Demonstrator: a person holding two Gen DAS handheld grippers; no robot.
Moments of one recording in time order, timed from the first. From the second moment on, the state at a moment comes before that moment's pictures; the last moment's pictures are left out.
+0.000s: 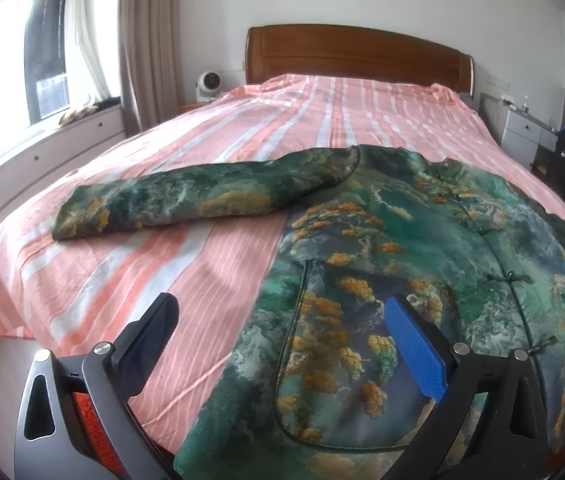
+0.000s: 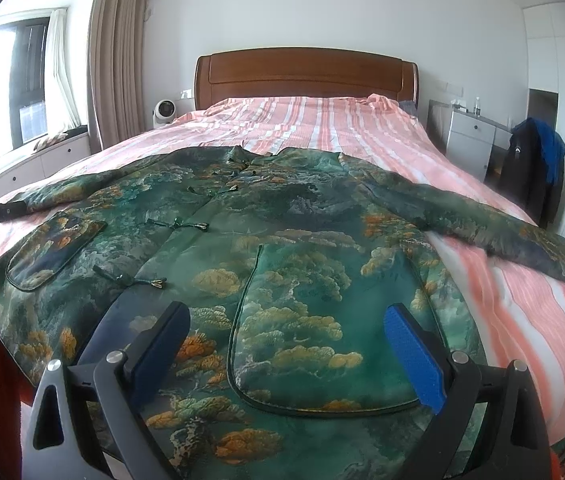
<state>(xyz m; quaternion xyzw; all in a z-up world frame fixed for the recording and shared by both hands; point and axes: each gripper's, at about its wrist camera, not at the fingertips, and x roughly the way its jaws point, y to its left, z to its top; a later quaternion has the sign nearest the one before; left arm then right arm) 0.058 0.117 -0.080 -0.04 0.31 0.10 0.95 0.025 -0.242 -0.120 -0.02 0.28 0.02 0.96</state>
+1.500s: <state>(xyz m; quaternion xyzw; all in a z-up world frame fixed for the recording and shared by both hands) 0.057 0.122 -0.076 -0.04 0.30 0.11 0.95 0.025 -0.246 -0.120 -0.01 0.28 0.01 0.96</state>
